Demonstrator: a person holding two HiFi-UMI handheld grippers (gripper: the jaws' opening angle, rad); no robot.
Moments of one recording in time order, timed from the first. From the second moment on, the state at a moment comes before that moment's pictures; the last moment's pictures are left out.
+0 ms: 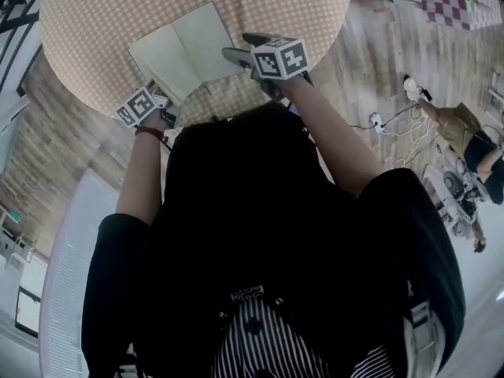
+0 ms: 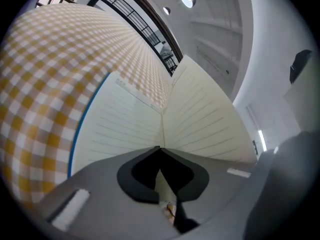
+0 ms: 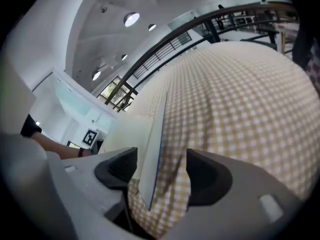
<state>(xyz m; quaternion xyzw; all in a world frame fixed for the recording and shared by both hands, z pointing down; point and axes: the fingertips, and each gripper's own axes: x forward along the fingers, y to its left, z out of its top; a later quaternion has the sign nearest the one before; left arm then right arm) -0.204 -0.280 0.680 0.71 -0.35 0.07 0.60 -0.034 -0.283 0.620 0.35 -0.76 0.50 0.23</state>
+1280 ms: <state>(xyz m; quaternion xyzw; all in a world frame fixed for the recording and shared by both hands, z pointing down) -0.236 -0.240 0.651 0.69 -0.28 -0.10 0.66 -0.249 -0.182 0.591 0.05 -0.87 0.45 0.21</state>
